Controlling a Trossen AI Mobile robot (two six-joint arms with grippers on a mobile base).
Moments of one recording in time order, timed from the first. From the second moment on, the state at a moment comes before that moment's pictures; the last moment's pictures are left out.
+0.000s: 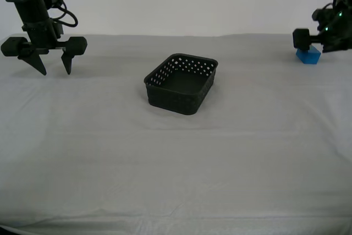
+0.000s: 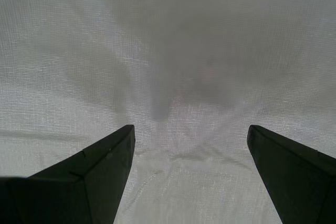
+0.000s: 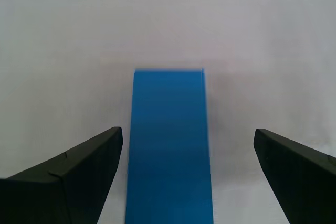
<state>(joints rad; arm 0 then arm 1) -0.21 2.42 1.65 -0.04 -0.08 -0.13 0.04 2.16 1.38 -0.61 -0.04 -0.10</state>
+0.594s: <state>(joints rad) -0.20 2.44 1.66 -0.08 -0.09 -0.12 0.04 2.15 1.38 -0.62 -0.04 -0.10</state>
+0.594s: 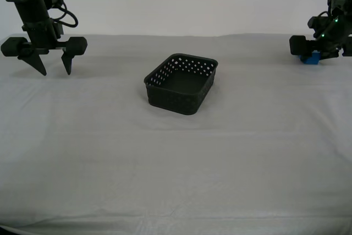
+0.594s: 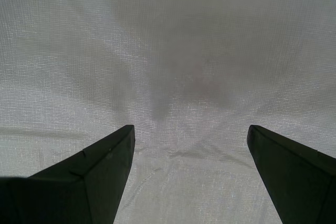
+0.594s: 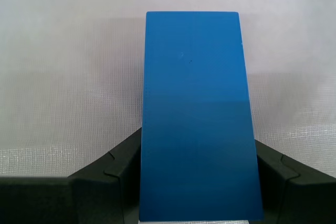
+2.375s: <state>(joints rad) 0.64 1.93 1.33 -0.35 -0.29 -0.06 0.04 2.15 1.37 -0.59 -0.04 -0.05</state>
